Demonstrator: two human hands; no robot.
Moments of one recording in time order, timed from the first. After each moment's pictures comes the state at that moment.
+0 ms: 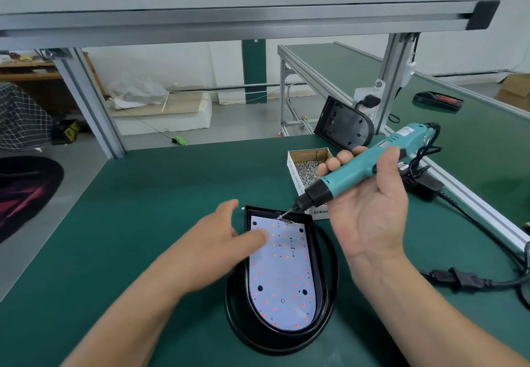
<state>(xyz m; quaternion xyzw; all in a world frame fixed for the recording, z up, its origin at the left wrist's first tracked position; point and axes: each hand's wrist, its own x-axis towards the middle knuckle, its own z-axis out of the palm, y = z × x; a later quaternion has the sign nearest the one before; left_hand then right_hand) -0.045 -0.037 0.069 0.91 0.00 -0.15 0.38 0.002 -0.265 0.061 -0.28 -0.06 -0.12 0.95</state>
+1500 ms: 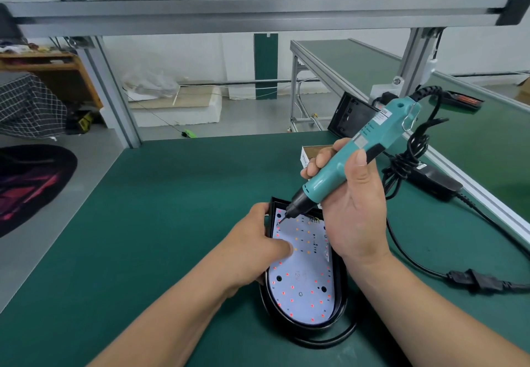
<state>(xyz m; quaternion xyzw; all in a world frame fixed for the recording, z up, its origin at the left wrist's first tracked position) -0.042 -0.064 0.032 0.79 0.01 -0.17 0.59 -0.005 -0.230 0.055 -0.45 -0.18 -0.14 0.86</state>
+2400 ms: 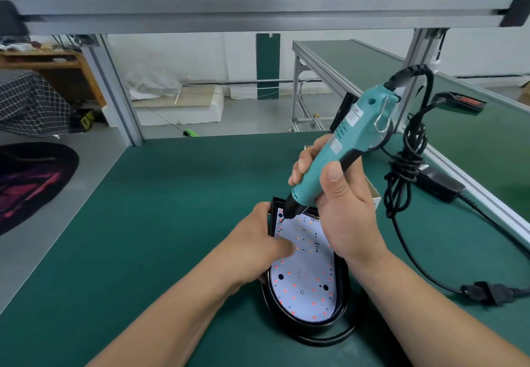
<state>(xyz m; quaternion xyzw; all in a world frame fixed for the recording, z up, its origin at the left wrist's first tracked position) -0.040 -0.062 0.030 0.81 0.01 -0.17 0.57 -0.009 -0.223 0.056 -0.54 -0.28 -0.09 0.79</state>
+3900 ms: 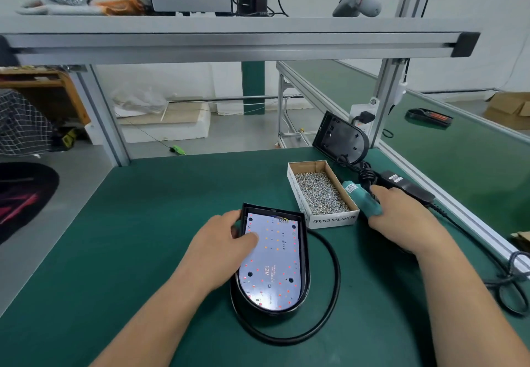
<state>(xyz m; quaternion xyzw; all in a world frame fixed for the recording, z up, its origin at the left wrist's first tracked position) -0.031 -0.037 0.038 0.89 0.02 -0.04 0.46 0.028 -0.374 0.052 -0.99 0.02 -0.01 0.15</state>
